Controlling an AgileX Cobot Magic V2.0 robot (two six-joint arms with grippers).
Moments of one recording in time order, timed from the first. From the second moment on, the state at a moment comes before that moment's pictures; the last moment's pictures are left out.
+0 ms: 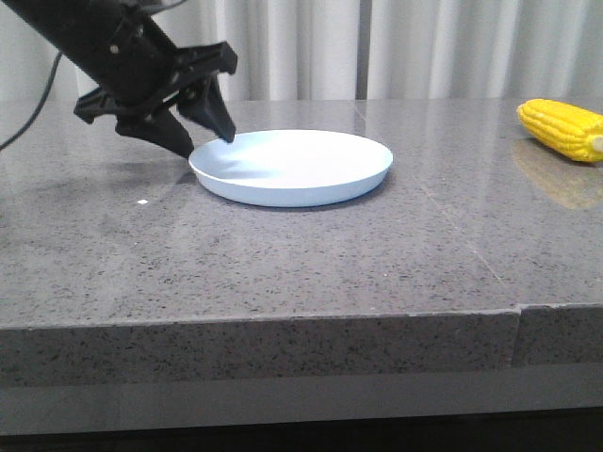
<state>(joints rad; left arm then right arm) -0.31 1.84 -1.39 -0.67 0.53 0.36 0.06 0.59 -0.65 -0.12 0.62 0.13</state>
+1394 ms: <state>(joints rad) -0.63 0.68 -0.89 -0.10 0.74 0.21 0.06 0.59 -0.65 -0.11 0.61 0.14</state>
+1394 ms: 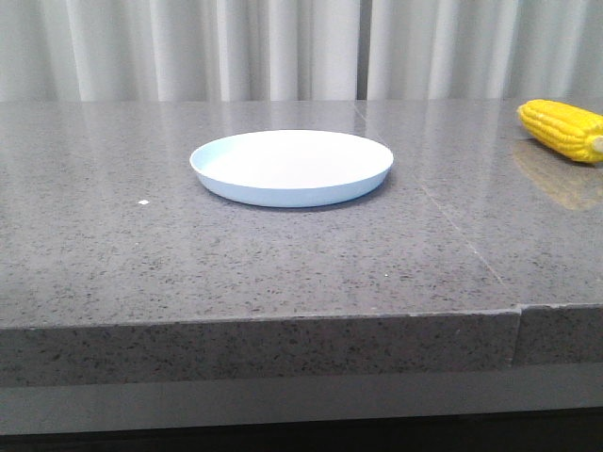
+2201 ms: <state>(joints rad) -0.63 0.68 -0.89 -0.10 0.74 0.21 0.02 1.35 -1.23 -0.07 0.83 0.13</state>
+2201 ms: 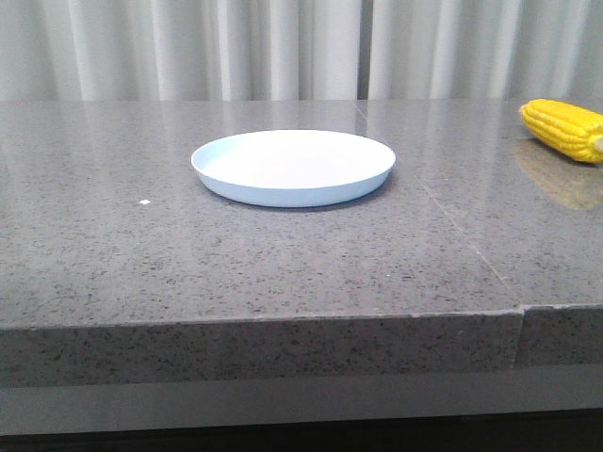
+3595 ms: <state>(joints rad) -0.63 0.68 -0.89 -0.10 0.74 0.21 0.06 1.79 -1.67 -0.08 0.82 0.14</state>
